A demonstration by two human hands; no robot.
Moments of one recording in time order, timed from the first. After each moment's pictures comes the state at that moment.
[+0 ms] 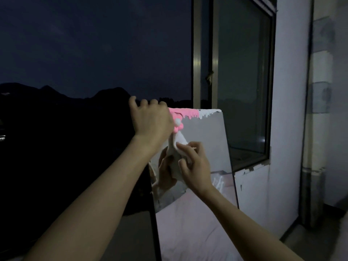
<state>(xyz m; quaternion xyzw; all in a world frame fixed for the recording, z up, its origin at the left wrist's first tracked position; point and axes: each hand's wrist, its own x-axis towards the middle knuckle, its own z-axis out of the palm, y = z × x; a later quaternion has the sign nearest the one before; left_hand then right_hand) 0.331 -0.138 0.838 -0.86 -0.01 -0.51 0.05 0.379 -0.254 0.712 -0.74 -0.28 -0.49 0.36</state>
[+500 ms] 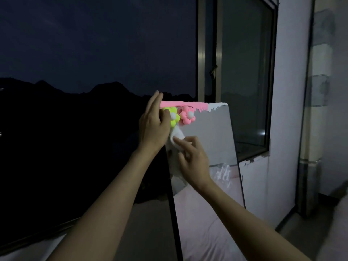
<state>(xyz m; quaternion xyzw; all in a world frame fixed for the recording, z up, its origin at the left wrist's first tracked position) 0.329 -0.093 0.800 -0.74 0.21 -0.48 -0.43 0.337 -0.207 0.714 -0.74 -0.27 -0.48 0.38</state>
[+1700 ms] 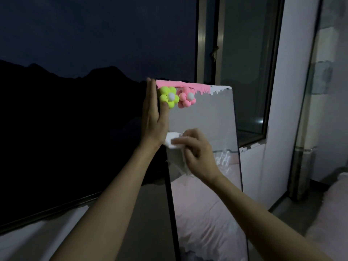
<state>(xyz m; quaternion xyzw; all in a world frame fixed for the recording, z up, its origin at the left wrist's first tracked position) 0.351 -0.106 0.765 -0.69 0.25 -0.48 -0.49 0.330 -0.232 0.694 -0.73 -0.34 -0.43 0.41</state>
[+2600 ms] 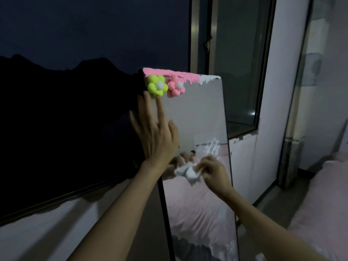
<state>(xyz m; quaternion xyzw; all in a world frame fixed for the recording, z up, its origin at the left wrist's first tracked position) 0.334 -0.126 0.705 -0.76 0.09 -0.63 -0.16 0.343 -0.295 0.607 -0.85 -0.19 -0.31 0.39</state>
